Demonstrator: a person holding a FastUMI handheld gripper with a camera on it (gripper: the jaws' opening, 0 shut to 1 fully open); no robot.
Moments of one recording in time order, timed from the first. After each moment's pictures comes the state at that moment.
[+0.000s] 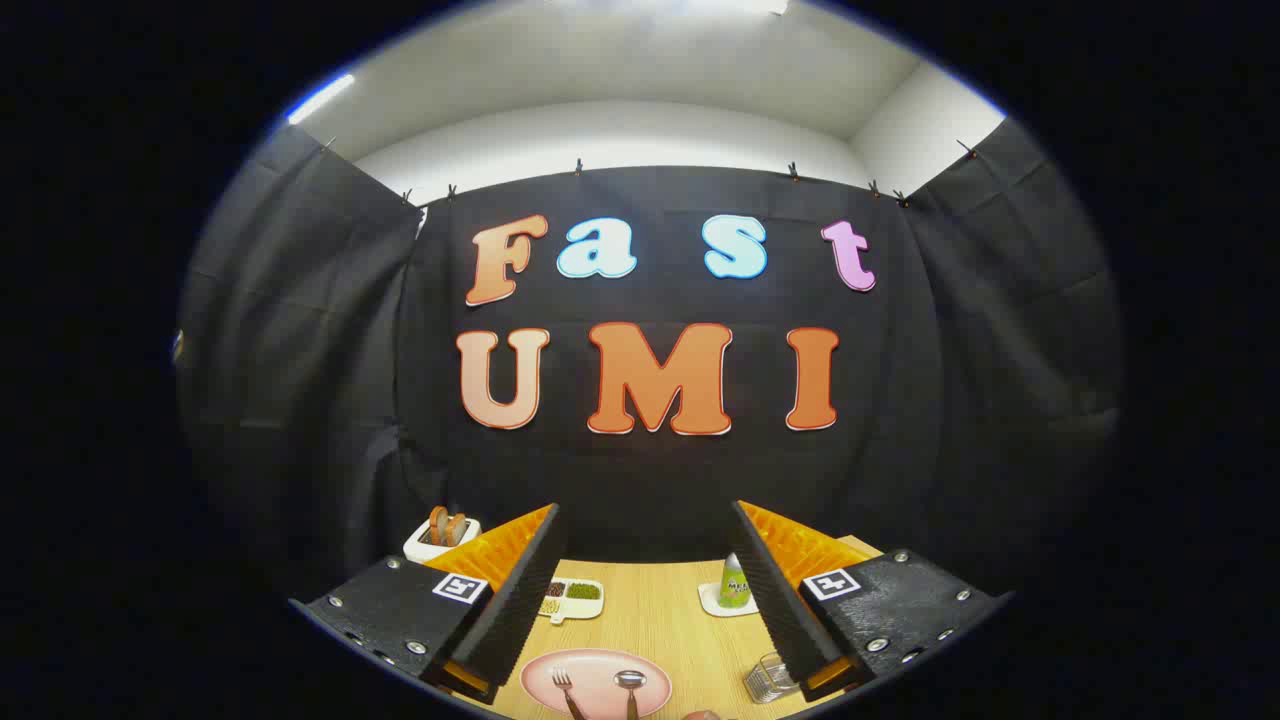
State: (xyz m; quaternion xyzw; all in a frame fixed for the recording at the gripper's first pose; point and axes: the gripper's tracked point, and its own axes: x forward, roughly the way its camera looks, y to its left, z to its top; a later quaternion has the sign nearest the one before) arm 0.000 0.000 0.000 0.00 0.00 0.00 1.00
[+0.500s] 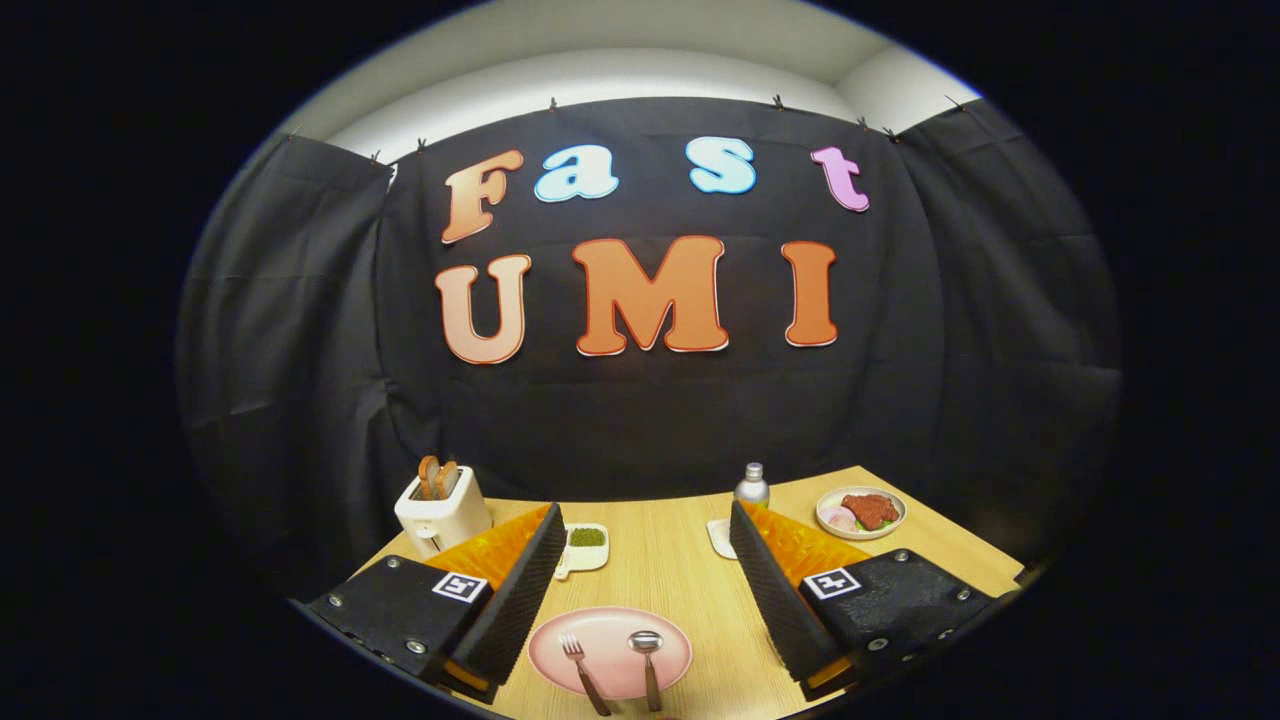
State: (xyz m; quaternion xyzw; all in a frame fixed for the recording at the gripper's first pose) arm 0.013 -0.004 -0.070 0.04 0.11 -0.02 0.99
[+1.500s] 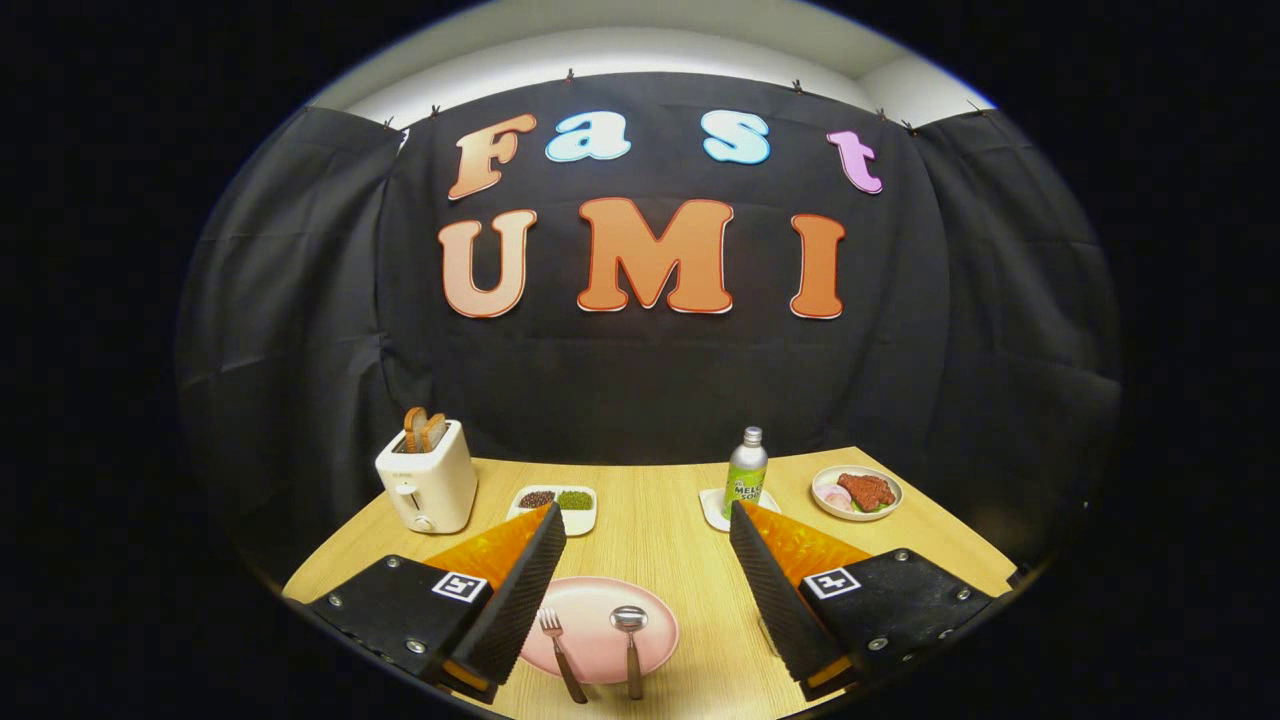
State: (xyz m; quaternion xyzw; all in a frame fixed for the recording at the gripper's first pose) arm 0.007 0.001 -0.115 0.00 0.15 -0.01 0.99
